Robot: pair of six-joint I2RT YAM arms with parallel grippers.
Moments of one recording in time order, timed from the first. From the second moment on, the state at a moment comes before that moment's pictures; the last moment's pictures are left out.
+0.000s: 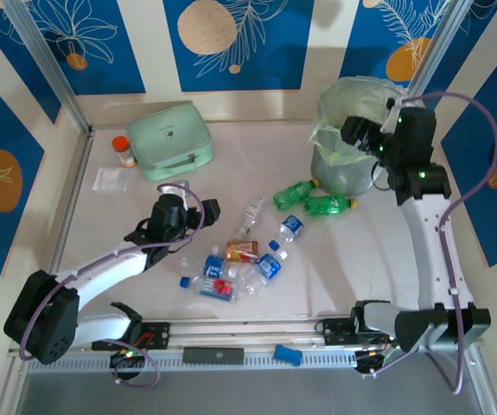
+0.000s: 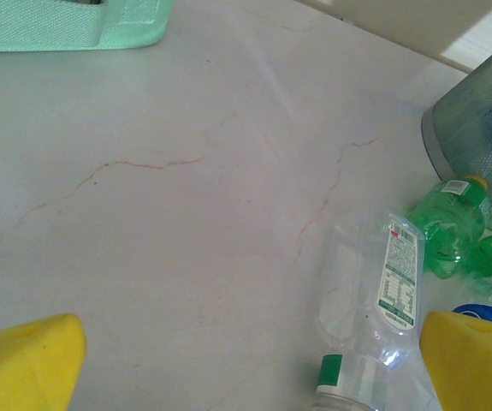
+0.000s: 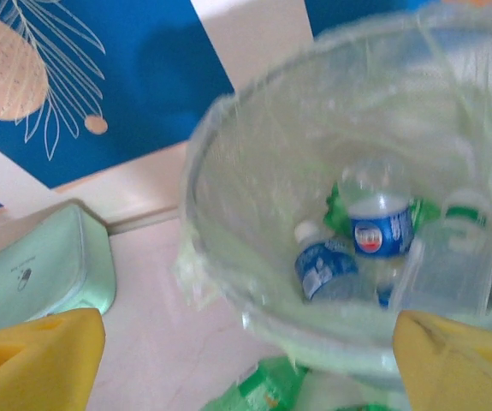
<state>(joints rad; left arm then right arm) -0.54 1.21 0.57 0.12 -0.08 -0.61 0.00 1.18 1.36 -0.61 -0.13 0.37</state>
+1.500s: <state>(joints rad) -0.50 1.20 0.53 0.13 -0.08 -0.58 0.09 1.55 0.71 -0.08 -0.13 1.33</state>
